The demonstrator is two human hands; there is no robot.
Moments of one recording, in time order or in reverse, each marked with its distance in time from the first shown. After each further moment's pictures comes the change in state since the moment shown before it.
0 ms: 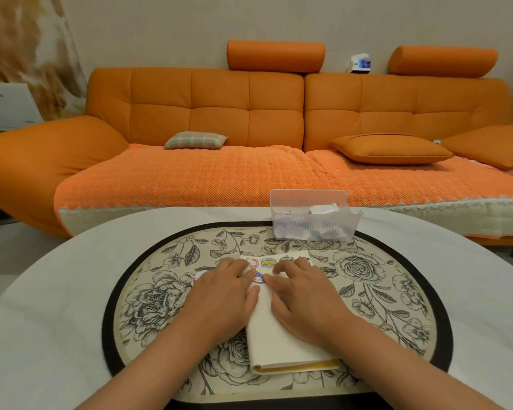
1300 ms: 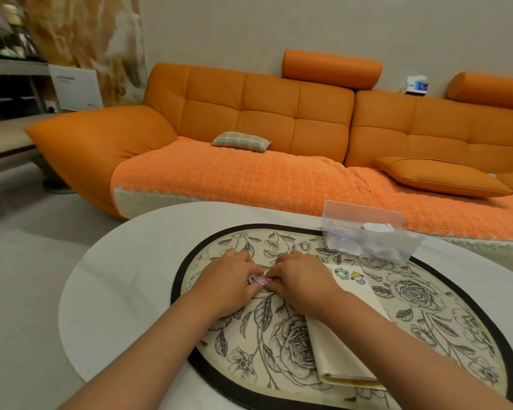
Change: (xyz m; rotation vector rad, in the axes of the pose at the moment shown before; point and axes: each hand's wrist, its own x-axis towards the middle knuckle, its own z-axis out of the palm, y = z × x) left_hand -0.020 -0.091 -0.010 -0.209 -0.013 -0.141; right_hand 0.081 -0.079 0.000 -0.119 -0.177 -0.240
